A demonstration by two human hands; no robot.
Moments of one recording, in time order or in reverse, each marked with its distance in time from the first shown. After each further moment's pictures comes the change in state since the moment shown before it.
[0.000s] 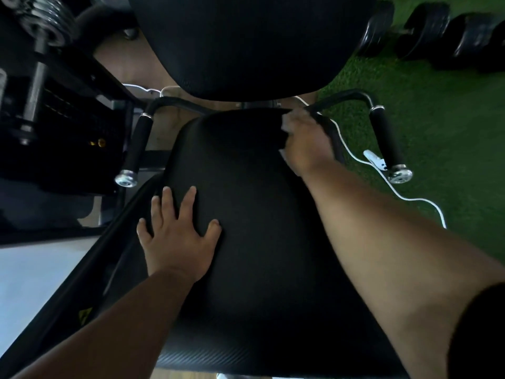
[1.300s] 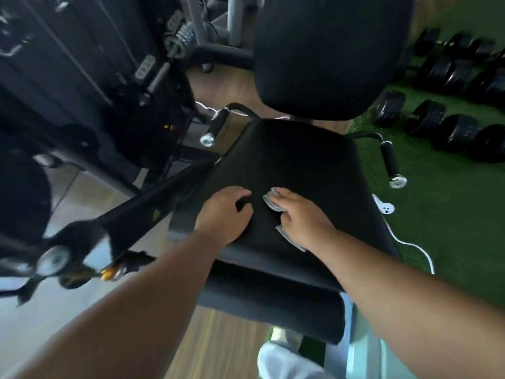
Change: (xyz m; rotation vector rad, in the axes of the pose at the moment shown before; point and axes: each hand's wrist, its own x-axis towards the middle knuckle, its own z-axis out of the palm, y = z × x) left_hand -0.123 -0.061 -0.018 -0.565 0.099 0.163; right_hand -0.269 -0.097 0.010 0.030 -0.290 -0.300
